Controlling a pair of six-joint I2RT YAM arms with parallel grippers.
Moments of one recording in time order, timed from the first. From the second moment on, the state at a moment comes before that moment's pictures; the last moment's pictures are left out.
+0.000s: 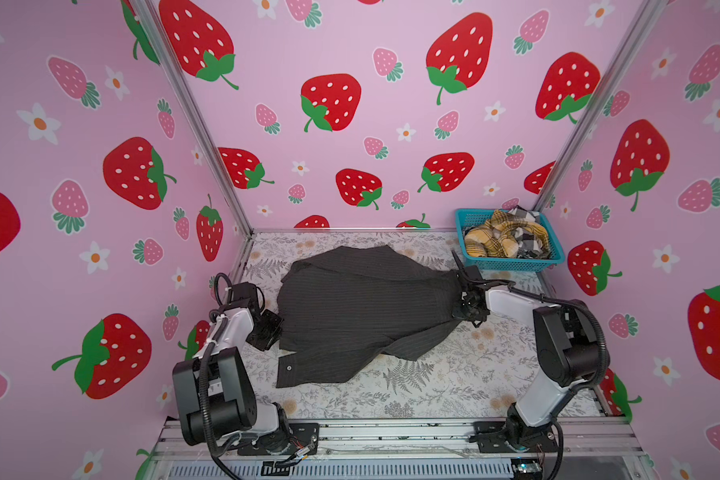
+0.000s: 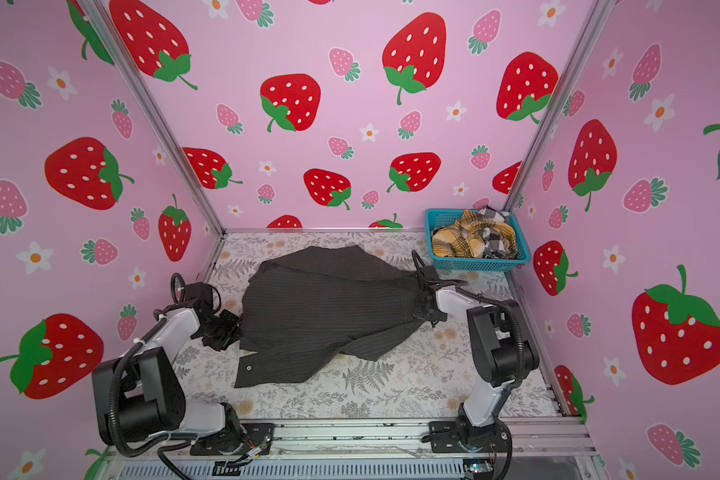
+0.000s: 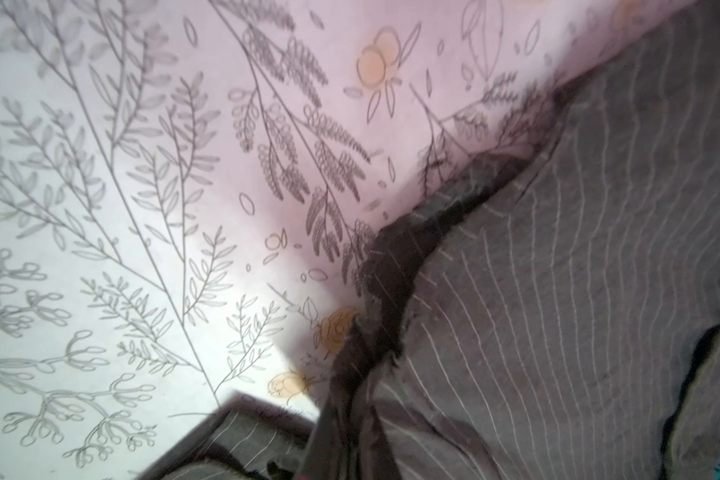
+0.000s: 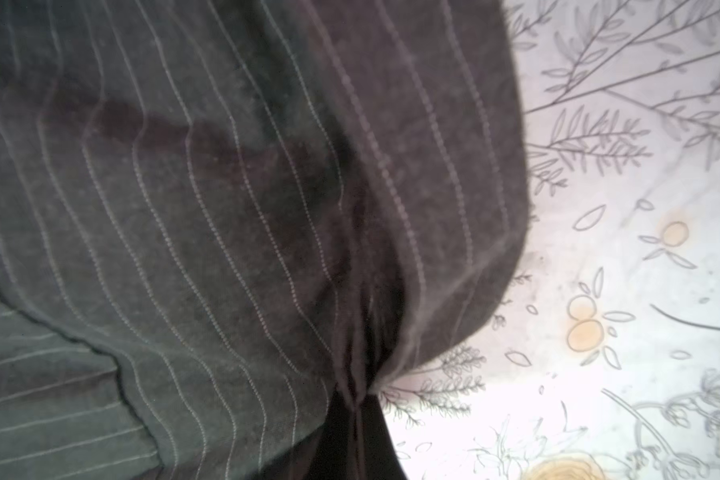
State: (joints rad) left arm 0.32 1.41 0.82 -0.75 0.21 -0.76; right arm 0.36 1.74 1.01 -0.52 0.13 0.40
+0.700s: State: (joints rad) left arm 0.32 2.04 1.45 -0.67 0.33 -0.76; right arm 0.38 1.71 0.97 -0.51 0.13 0.40
